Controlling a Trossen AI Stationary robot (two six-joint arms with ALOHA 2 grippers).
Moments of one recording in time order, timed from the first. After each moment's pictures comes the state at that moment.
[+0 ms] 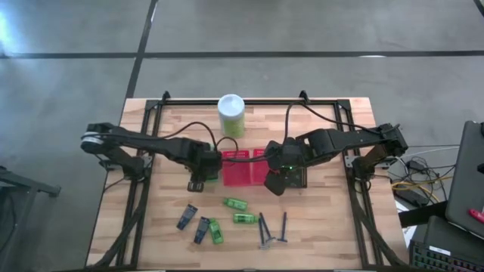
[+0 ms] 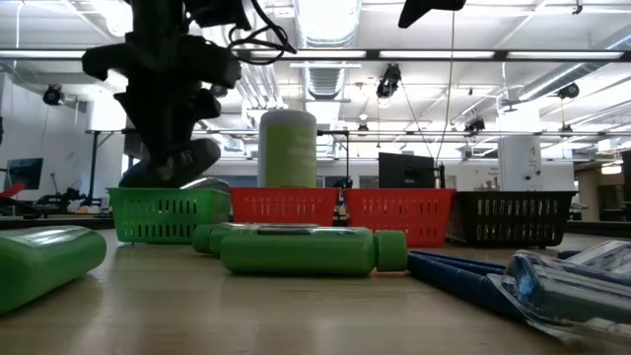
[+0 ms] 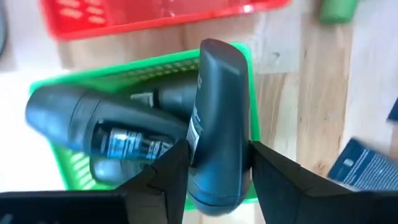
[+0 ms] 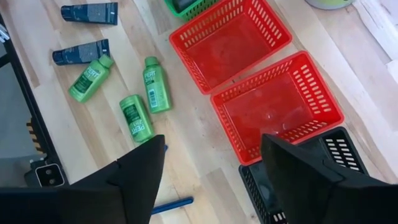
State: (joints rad) left arm -0.06 1.47 1.10 -0.99 -0.06 0.01; right arm 0.21 1.66 1.78 -1.22 0.13 0.71
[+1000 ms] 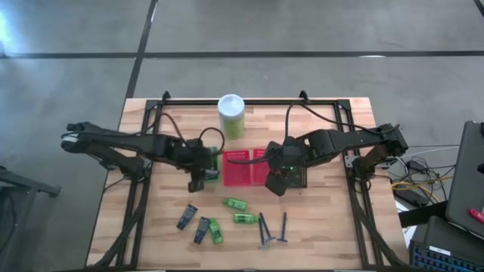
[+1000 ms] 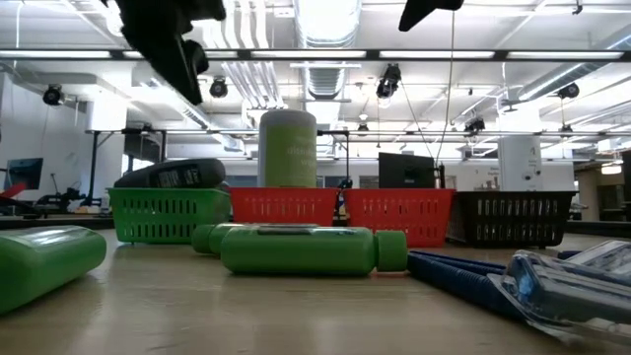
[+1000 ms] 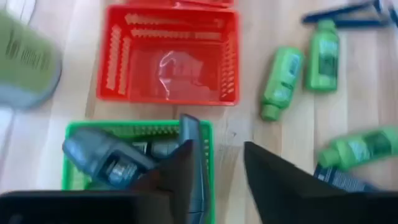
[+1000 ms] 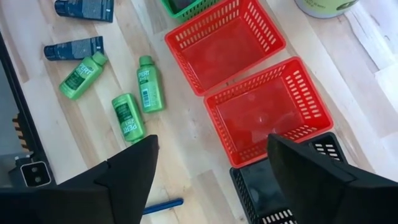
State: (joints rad) left arm -0.12 1.24 1.06 -0.82 -0.08 -0.21; right arm 0.21 1.66 1.78 -1.23 0.16 0.67
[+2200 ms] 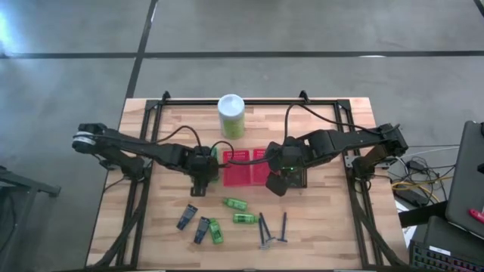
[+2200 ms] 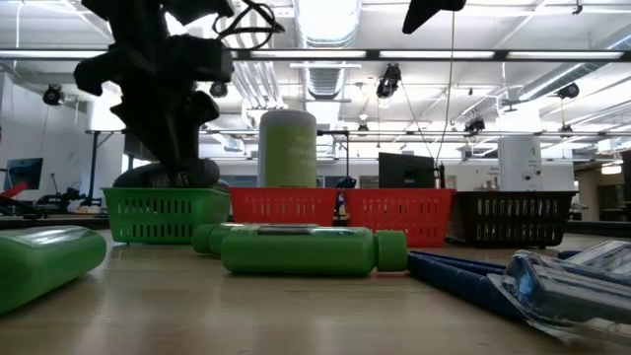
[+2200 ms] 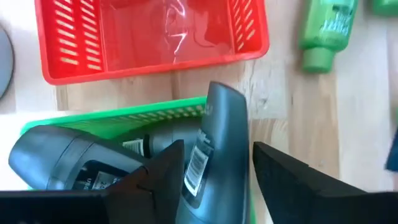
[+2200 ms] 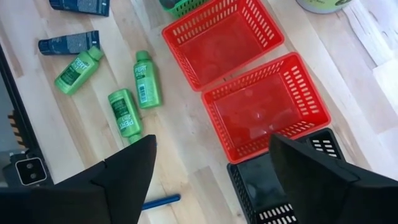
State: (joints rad) left arm -0.12 1.38 0.92 -0.70 -0.10 -0.04; right arm 0.21 1.66 1.77 -1.24 0.16 0.67
